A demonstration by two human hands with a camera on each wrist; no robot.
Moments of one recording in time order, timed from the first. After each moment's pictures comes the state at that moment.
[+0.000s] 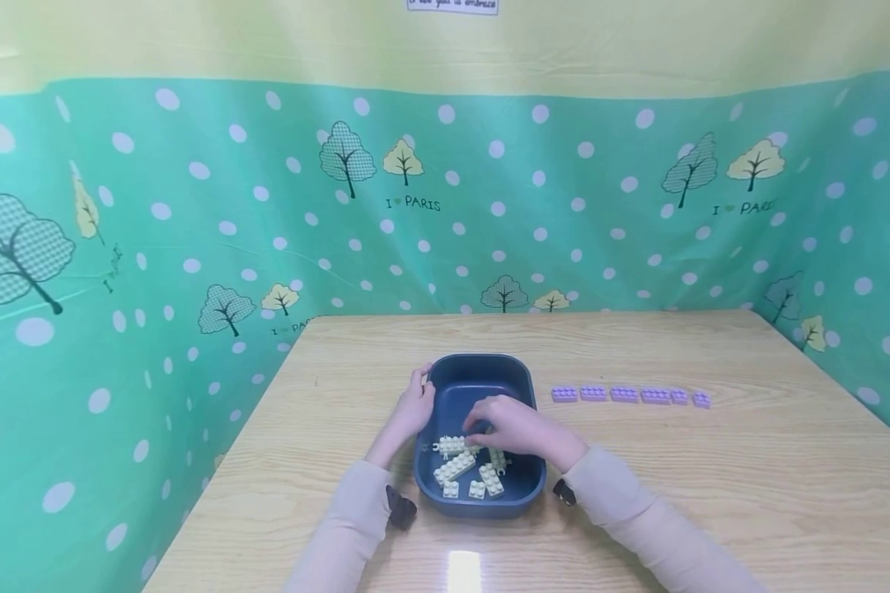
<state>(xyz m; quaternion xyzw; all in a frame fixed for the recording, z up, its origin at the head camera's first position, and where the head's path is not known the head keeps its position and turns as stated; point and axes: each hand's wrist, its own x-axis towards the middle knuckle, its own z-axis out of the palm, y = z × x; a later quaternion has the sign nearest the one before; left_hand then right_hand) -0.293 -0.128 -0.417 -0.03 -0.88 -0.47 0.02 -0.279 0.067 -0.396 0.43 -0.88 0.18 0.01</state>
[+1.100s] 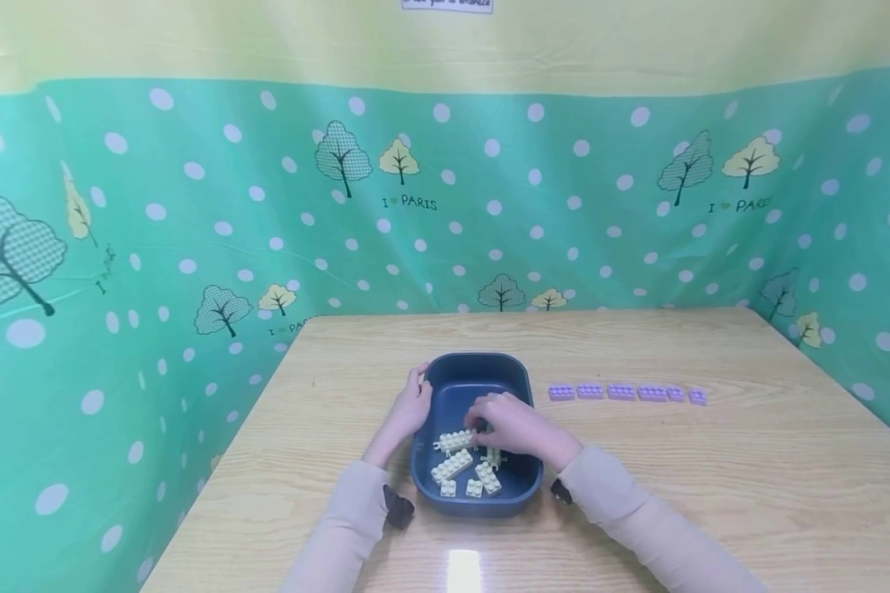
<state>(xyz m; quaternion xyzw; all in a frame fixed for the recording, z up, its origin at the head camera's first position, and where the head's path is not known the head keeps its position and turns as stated) -0.295 -0.128 -0.418 -0.02 -0.88 -0.47 0.01 -0.280 0.067 -0.401 0.39 -0.91 0.15 0.01</state>
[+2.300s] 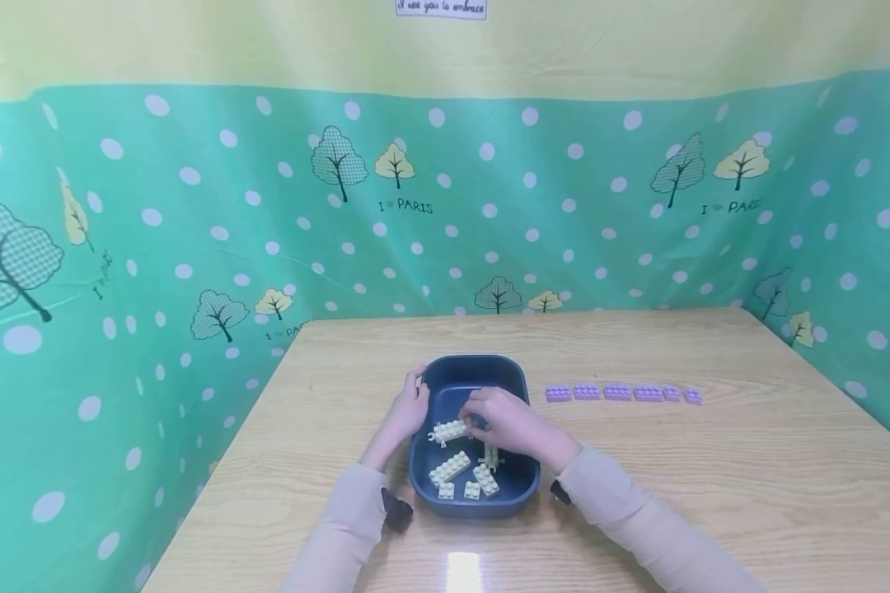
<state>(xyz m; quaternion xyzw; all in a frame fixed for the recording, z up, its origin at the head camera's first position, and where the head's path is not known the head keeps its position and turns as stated) -0.297 -0.129 -0.421 -0.03 -0.88 -0.47 0.03 -0.277 0.067 -0.396 0.45 -0.87 0.15 0.15</state>
